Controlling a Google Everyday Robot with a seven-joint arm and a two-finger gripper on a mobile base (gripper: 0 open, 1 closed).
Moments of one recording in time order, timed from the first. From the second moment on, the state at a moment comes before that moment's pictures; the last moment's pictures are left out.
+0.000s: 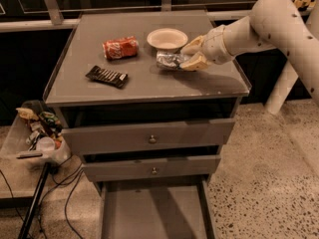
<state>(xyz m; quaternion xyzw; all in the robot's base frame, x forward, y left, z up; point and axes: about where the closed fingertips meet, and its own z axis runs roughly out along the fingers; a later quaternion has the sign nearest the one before) 0.712 -0.121 0.871 -0.65 0.61 0.06 0.44</state>
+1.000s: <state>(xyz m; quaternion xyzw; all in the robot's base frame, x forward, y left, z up) 0.717 -0.105 0.856 -0.66 0.61 0.08 0.43</state>
